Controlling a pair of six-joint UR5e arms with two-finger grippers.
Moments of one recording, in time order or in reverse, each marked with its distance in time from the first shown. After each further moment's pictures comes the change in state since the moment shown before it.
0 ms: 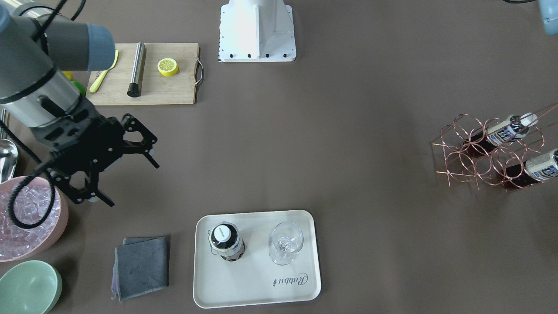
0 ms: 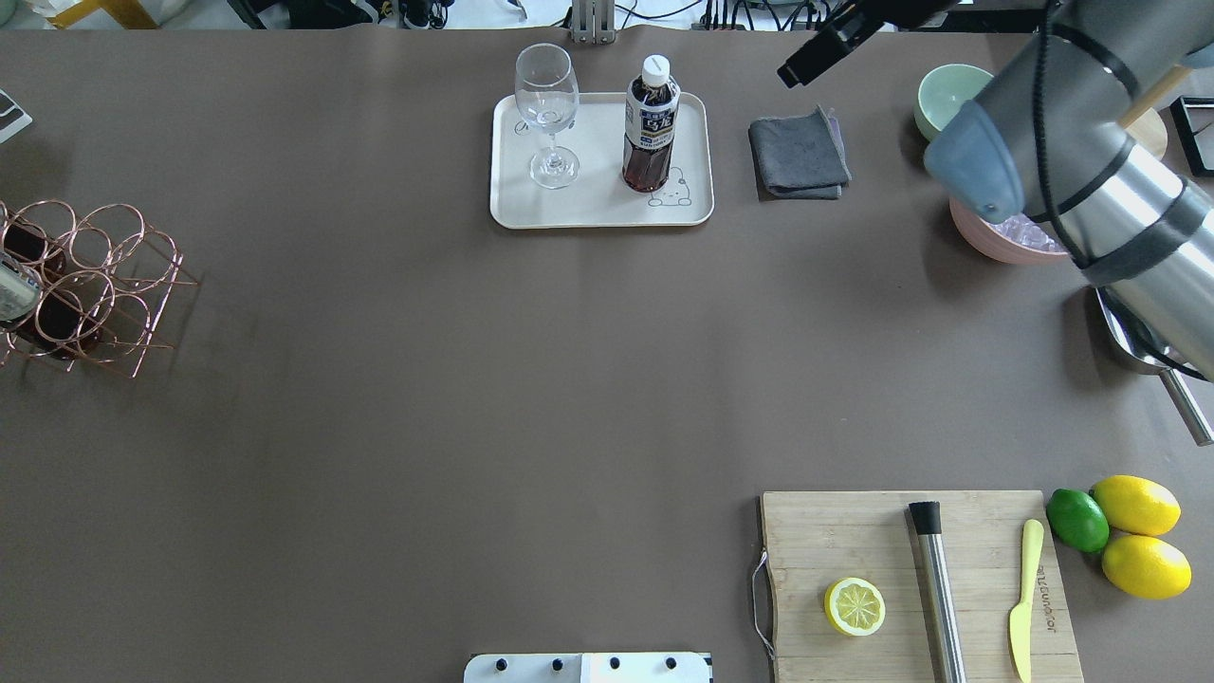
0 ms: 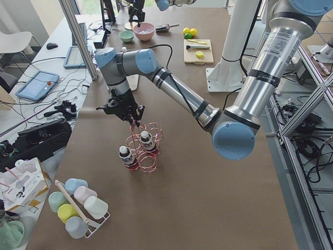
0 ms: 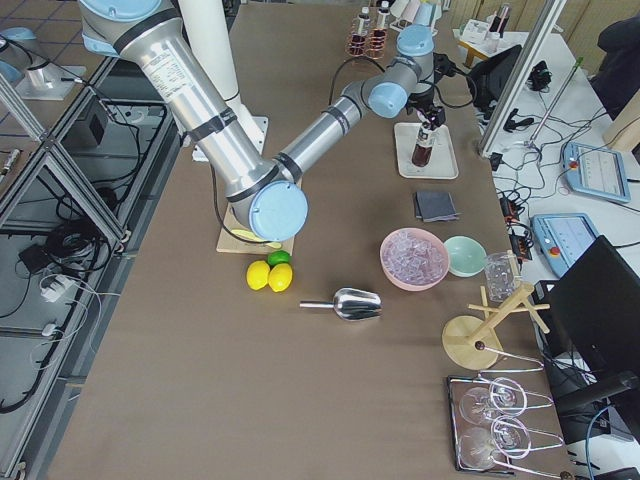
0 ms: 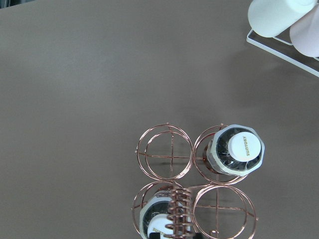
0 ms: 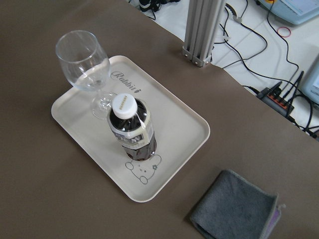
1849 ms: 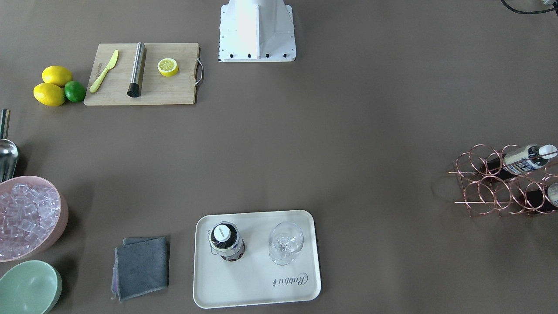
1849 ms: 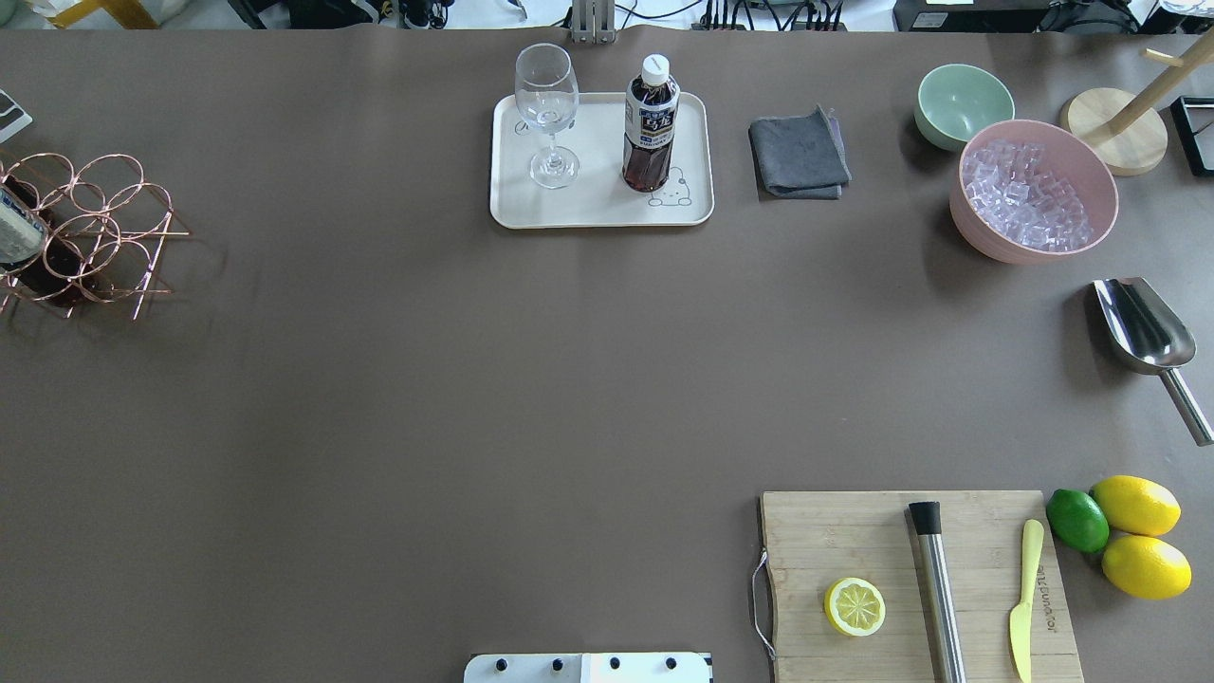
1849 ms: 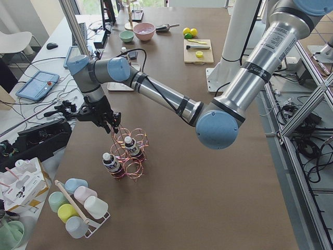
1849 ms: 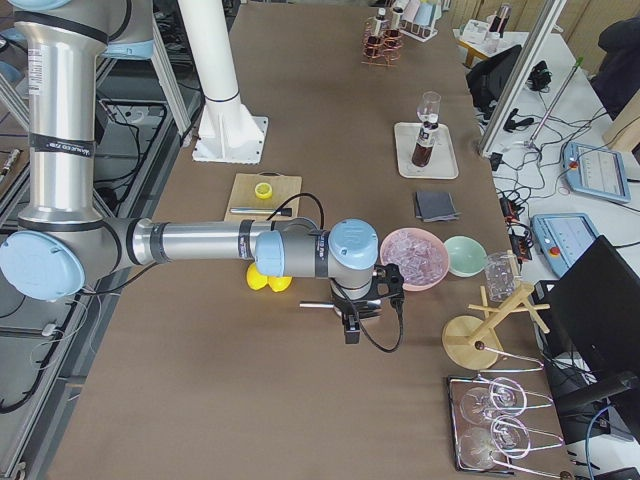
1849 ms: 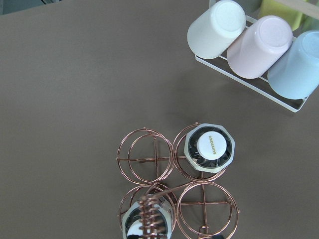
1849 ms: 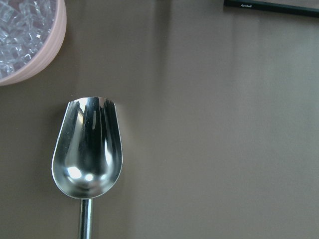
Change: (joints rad) left arm -0.034 -0.145 0.312 -0.183 0.016 0.041; right arm 0.529 -0.734 0.057 -0.271 0.141 -0.309
